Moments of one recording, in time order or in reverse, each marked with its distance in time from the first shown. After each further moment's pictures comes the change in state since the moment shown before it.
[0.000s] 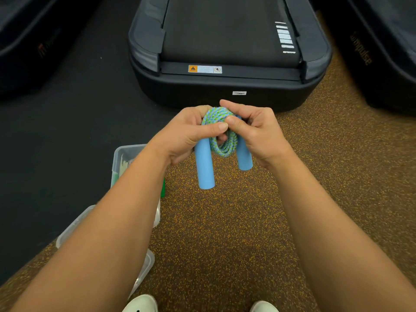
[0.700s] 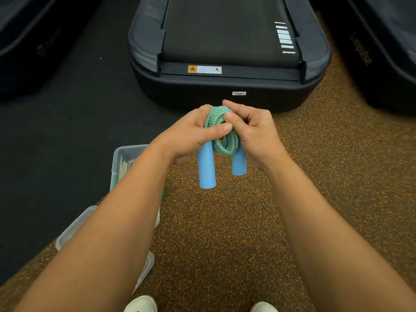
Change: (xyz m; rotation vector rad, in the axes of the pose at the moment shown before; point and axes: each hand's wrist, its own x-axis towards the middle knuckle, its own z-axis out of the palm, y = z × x) left_hand 0.005 -0.002 0.005 0.158 0.043 -0.048; right_hand 0.003 0.005 0.009 0.026 0.151 0.089
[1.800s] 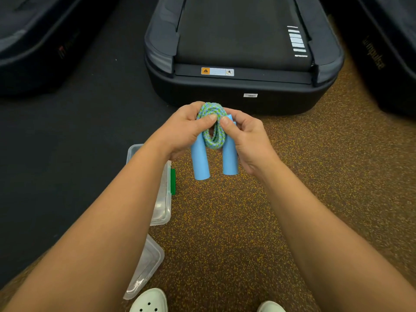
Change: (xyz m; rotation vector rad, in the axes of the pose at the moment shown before) left_hand -0.023 0.007 -0.033 0.076 0.163 0.003; right_hand -0.012 0.004 0.039 0.254 -0.114 0.084
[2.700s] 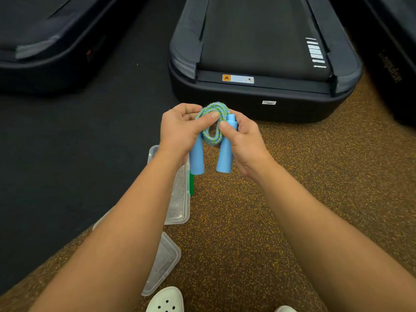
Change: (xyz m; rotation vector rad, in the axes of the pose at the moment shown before) left_hand -0.032 -0.008 -0.042 -0.193 0.518 0.081; right_hand 0.011 0.020 0.065 -0.070 0.027 -0.005
